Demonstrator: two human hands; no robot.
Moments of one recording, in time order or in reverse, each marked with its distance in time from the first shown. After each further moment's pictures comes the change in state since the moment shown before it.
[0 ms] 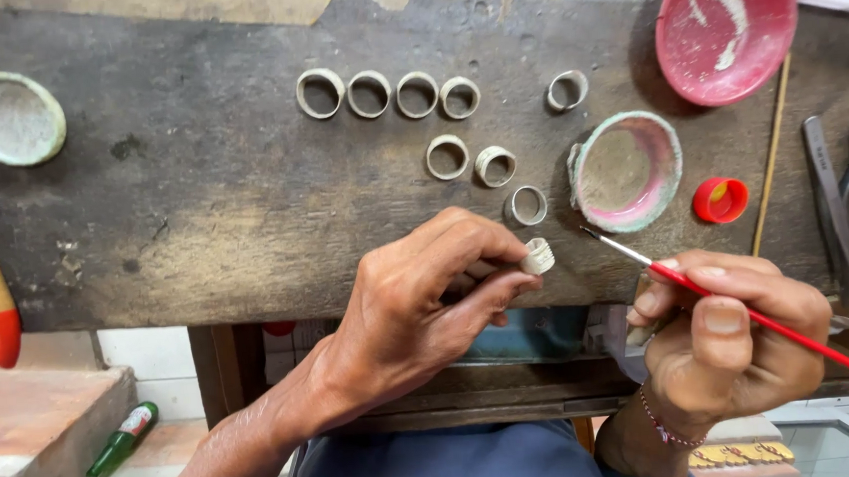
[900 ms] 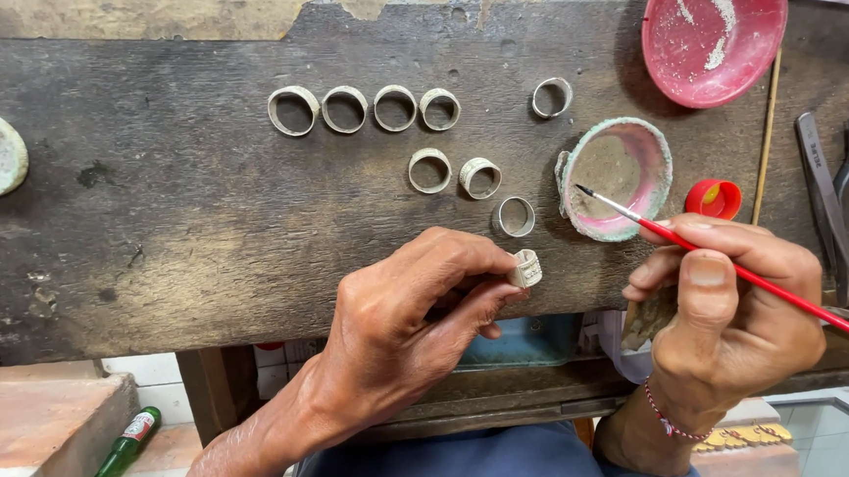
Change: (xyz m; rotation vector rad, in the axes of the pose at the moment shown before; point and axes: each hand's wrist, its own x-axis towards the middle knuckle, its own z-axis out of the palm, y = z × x) left_hand 0.000 -0.005 0.000 0.048 -0.010 0.005; right_hand 0.019 -0.011 0.008 -0.275 -0.101 0.056
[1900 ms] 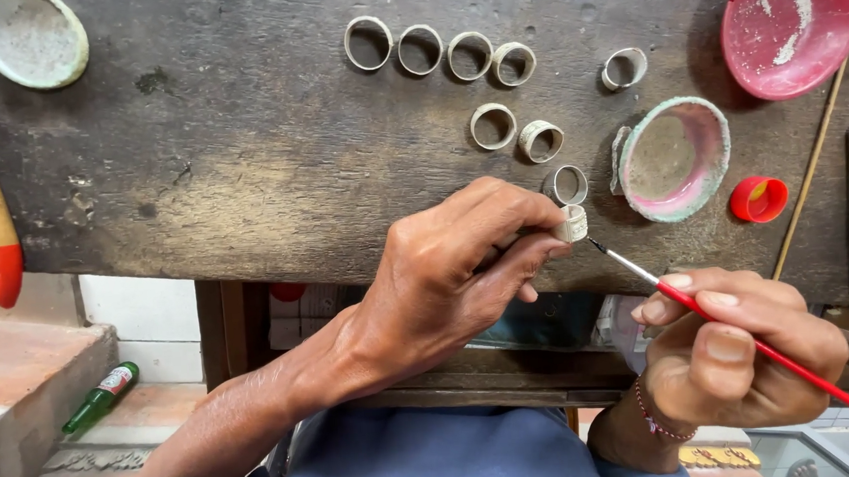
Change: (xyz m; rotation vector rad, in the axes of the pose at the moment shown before) left_hand -0.007 -0.001 0.002 0.025 0.097 0.055; right_hand -0.030 0.017 0.003 0.289 0.095 -0.234
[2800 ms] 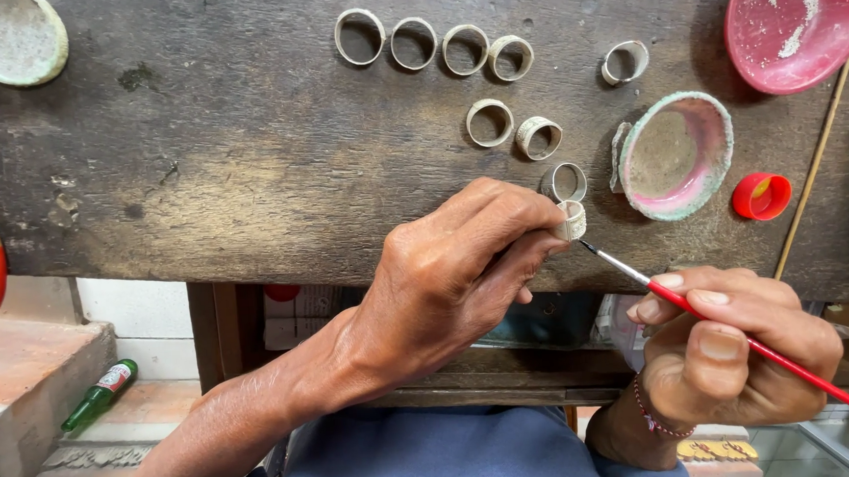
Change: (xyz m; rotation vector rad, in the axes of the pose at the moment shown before) left_hand -0.003 -0.005 0.004 0.070 -0.011 0.058; right_hand -0.001 0.000 0.002 -0.017 -0.025 -0.012
